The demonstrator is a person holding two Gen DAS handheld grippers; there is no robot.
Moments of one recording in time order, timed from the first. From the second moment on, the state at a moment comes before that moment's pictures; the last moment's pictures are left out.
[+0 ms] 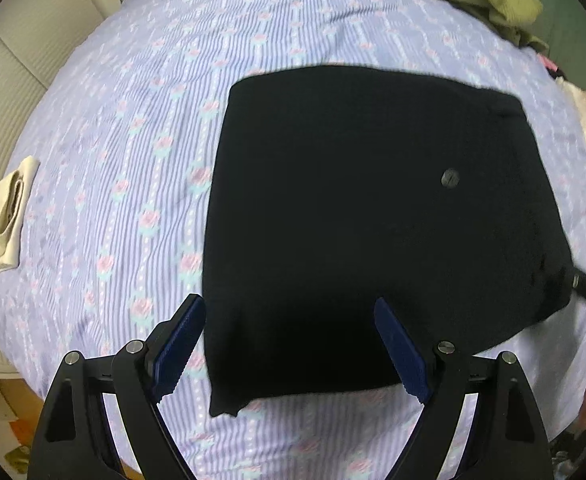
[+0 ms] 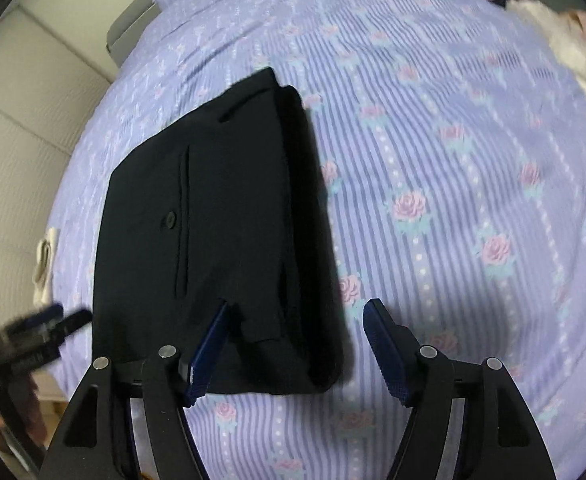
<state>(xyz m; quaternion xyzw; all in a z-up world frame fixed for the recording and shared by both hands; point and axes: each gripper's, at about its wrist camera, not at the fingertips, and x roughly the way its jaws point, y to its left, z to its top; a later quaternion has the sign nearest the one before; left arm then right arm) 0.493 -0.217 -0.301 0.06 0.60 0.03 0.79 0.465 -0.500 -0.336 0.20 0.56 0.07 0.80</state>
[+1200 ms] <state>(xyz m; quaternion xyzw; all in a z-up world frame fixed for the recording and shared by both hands) 0.481 -0.210 -0.312 0.00 0.62 0.02 0.79 0.506 -0.500 -0.401 0.41 0.57 0.19 0.68</state>
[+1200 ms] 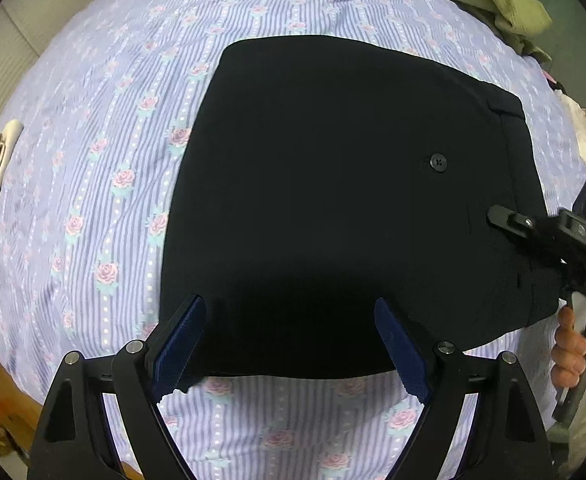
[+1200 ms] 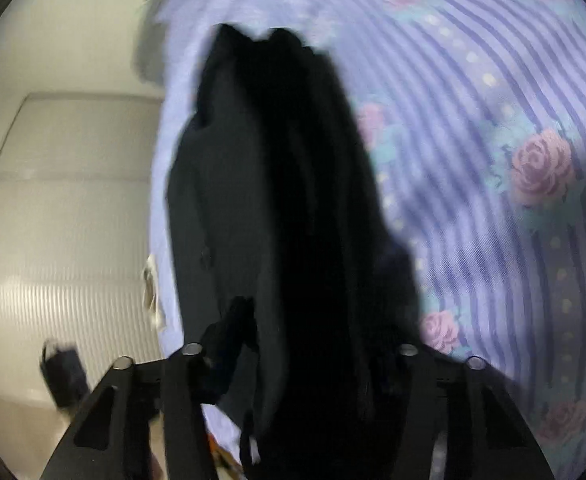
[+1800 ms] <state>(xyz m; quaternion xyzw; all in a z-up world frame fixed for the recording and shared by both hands) 0.557 -0.094 -0.320 -0.09 0.61 -0.10 0.78 0.522 -0.409 -0.344 0.07 0.59 0.01 0.80</state>
